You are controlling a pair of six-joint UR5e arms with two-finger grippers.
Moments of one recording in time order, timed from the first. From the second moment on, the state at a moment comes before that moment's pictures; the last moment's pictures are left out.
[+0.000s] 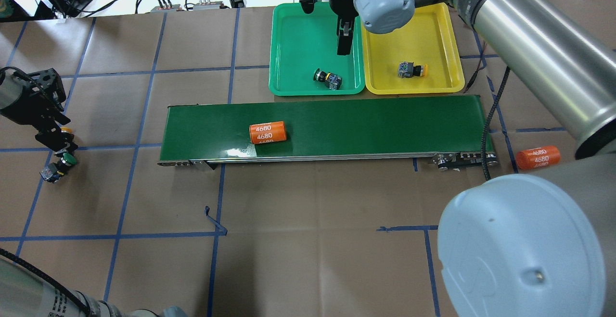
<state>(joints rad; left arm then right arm) -0.91 -1.96 -1.74 -1.08 1.54 1.66 1.78 -1.03 1.20 -1.84 -1.55 -1.25</state>
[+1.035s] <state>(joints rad) -0.80 -2.06 -1.79 -0.97 1.59 1.64 1.76 -1.37 1.69 -1.89 -1.55 -1.28</state>
